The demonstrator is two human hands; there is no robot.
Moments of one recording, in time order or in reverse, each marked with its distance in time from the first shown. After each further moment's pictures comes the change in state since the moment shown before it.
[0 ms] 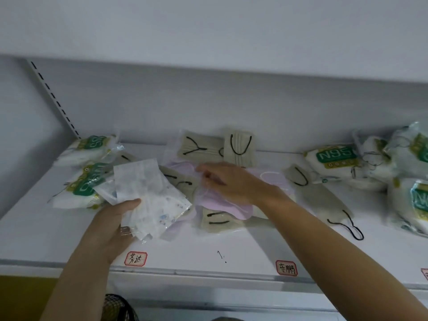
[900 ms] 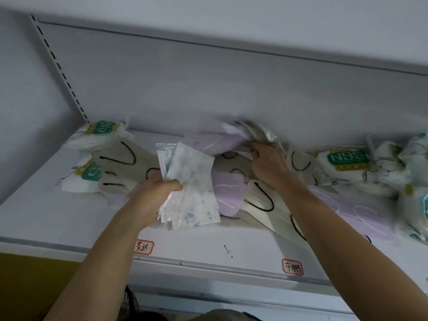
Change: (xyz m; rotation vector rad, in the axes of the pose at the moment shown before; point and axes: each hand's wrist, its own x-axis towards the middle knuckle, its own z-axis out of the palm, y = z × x) left_hand 0.021 -0.002 0.048 0.501 -0.058 0.045; right_hand 0.017 0.070 -0.010 -0.099 0.296 0.565
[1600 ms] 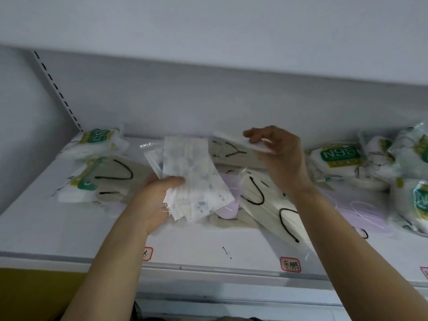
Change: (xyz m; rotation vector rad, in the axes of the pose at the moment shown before) left_hand -0.006 0.007 0.007 -0.346 -0.174 0.018; right_hand -0.063 -0.035 -0.062 0.881 0.233 -0.263
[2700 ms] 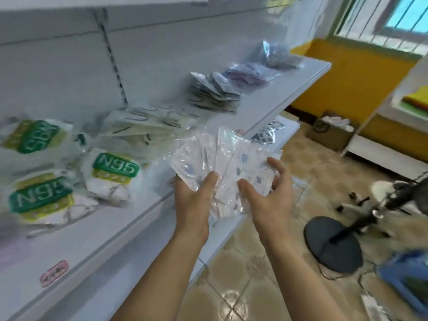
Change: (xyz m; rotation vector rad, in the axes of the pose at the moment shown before) left_hand -0.182 -0.345 0.646 0.080 -0.584 -0.054; right_hand -0.367 0.008 -0.542 -0.133 1.217 0.383
